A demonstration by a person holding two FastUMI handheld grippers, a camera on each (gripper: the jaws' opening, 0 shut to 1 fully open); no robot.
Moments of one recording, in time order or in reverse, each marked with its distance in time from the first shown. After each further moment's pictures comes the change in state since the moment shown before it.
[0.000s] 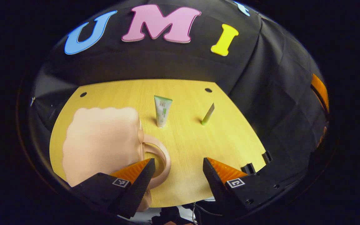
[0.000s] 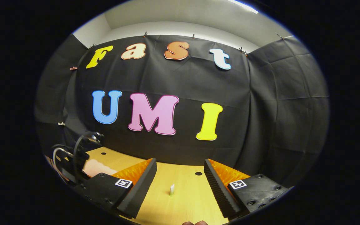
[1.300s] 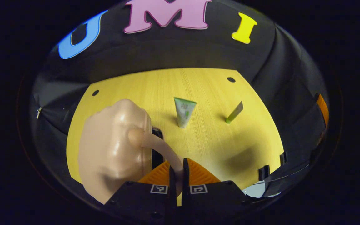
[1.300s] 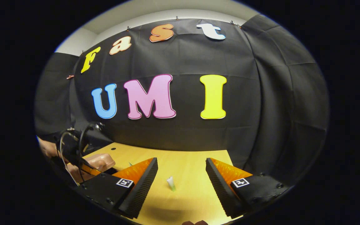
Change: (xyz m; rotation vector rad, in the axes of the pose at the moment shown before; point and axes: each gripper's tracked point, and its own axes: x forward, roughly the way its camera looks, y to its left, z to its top) left arm -0.025 0.064 0.079 0.024 0.048 0.175; right arm 0.077 -0.024 -0.057 0.144 0.119 0.175
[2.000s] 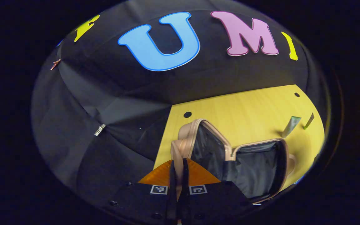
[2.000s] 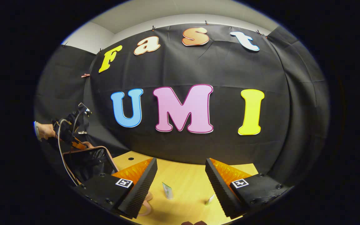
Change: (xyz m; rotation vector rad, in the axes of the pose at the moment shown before) left arm -0.083 0.387 0.012 0.029 -0.147 0.500; right arm 0.050 0.160 0.030 -0.040 -0.056 0.106
